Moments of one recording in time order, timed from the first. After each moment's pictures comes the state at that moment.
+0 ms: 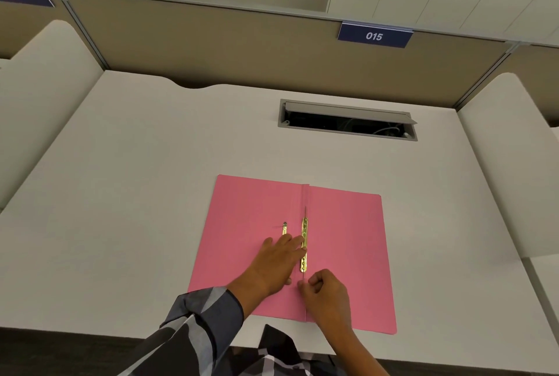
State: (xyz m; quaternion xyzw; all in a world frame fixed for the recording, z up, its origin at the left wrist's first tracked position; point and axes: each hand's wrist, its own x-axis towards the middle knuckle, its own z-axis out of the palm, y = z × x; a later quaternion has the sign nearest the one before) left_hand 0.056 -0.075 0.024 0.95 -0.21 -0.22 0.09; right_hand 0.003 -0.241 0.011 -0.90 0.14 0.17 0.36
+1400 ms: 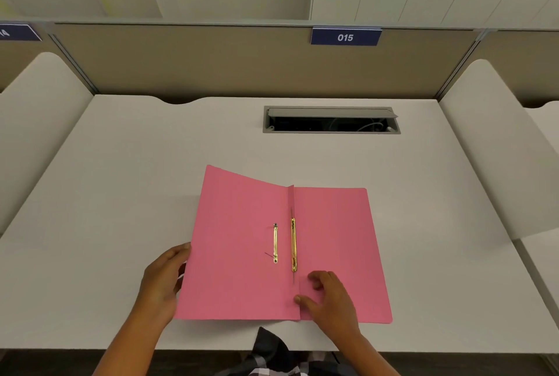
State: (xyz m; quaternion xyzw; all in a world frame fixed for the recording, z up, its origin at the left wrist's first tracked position) left_hand -0.013 0.056 0.091 0.58 0.45 -0.05 0.68; right_hand -0.011 -0.289 -0.009 -0.92 0.02 0.16 0.37
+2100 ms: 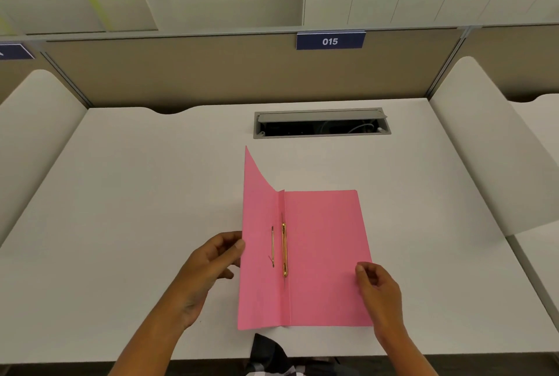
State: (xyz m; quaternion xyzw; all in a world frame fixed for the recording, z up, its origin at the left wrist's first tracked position) left_hand 0.009 -0.034 0.167 0.71 0.19 -0.17 0.66; right_hand 0.017 -0.382 0.010 -0.80 0.25 0.04 0.55
